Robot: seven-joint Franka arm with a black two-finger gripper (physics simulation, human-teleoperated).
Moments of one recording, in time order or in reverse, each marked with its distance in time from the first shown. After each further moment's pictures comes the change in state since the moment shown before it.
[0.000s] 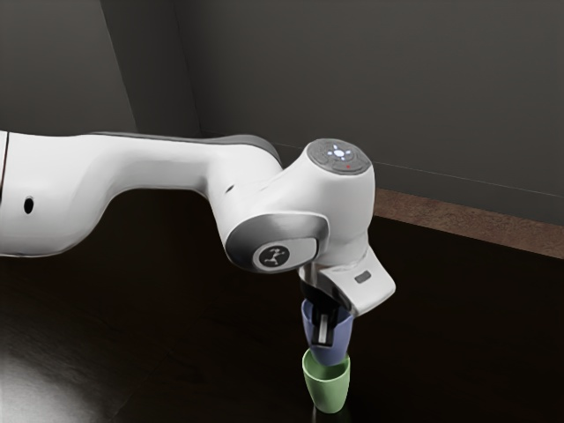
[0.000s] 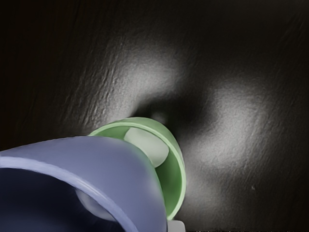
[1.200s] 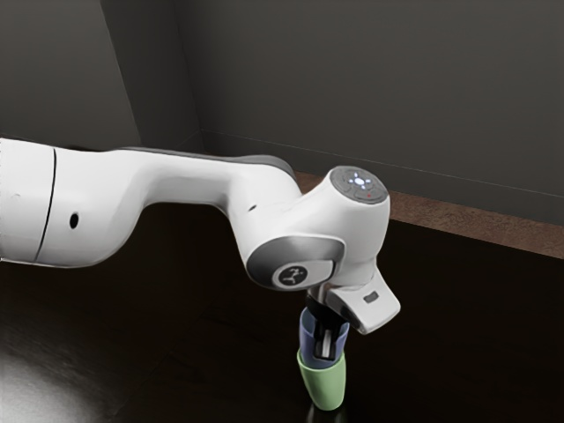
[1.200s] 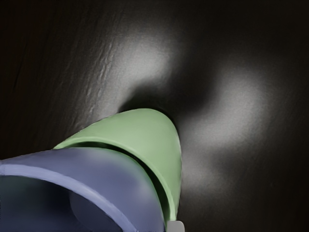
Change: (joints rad) arm 0.012 0.095 0.001 0.024 0.015 0.000 -0.016
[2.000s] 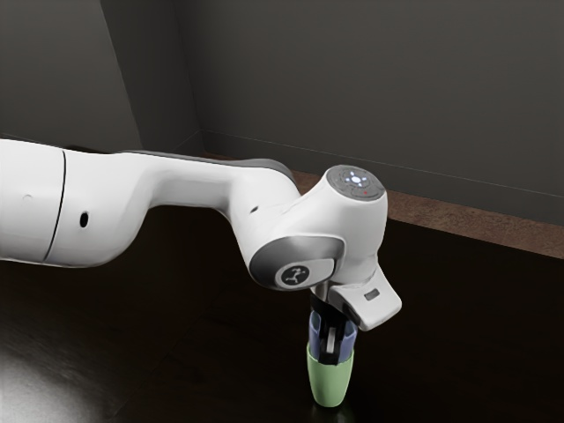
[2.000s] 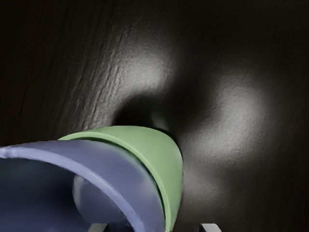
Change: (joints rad) arm 0.011 0.014 0.005 0.001 -0.028 0.054 0.061
